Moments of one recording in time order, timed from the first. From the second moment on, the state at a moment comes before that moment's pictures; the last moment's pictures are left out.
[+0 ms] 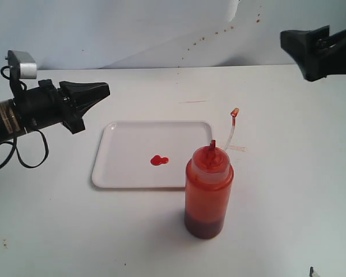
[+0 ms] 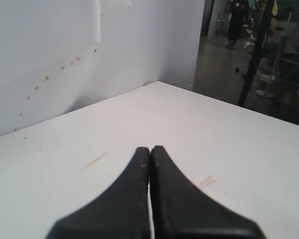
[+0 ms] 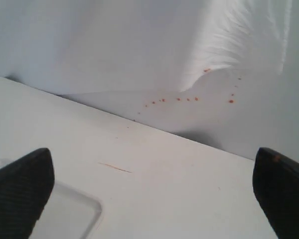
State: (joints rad) left arm 0.01 1.94 -0.84 1.07 -1.21 -0.67; right arm 0.21 1.09 -0.76 -1.33 -0.12 1.15
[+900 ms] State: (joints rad) left arm 0.02 1.94 -0.84 1.04 -1.21 -0.77; right arm 0.21 1.09 -0.73 -1.23 -0.10 1.21
